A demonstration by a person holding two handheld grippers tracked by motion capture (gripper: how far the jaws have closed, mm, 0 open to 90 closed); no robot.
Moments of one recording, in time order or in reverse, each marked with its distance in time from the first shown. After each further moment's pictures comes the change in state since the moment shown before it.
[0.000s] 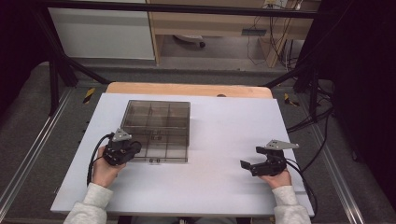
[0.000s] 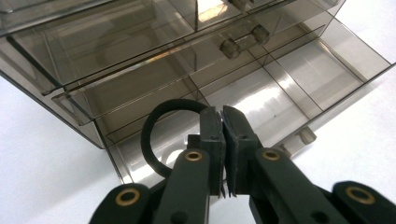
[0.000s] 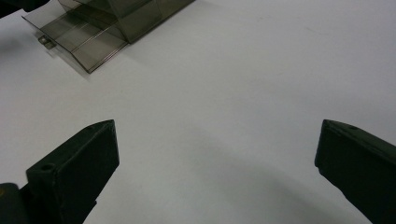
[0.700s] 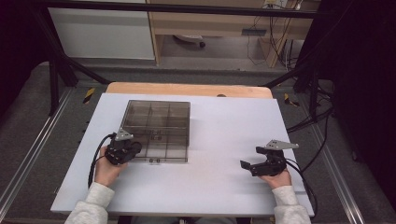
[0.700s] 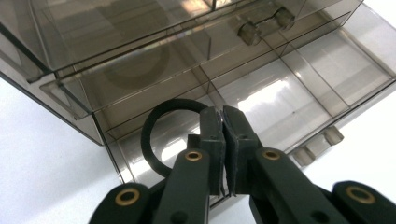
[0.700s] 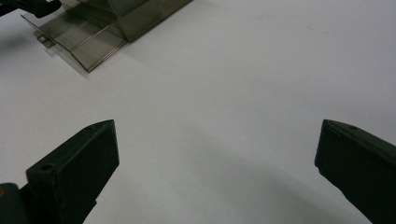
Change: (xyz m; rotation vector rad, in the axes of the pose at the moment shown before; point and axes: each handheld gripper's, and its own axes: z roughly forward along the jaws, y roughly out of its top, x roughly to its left) left arm 0.005 -0.004 0.015 0.029 0.016 -0.011; right arm 0.000 0.000 0.001 0.000 -0.002 0.001
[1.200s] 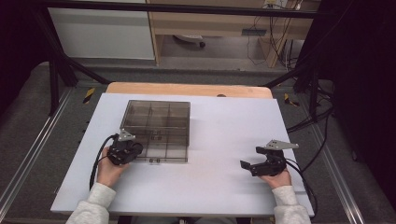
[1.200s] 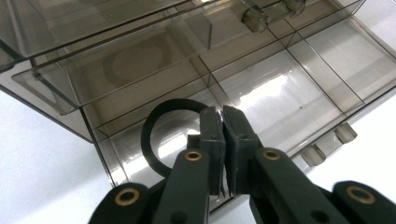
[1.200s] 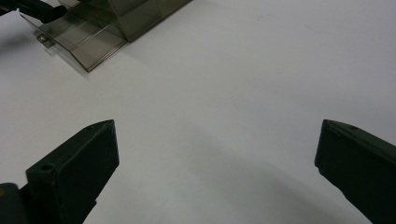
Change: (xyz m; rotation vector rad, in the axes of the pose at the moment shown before) left arm -0.002 -0.002 0.008 0.020 0.002 -0.003; right arm 0.000 0.000 0.000 0.002 -0.001 0.000
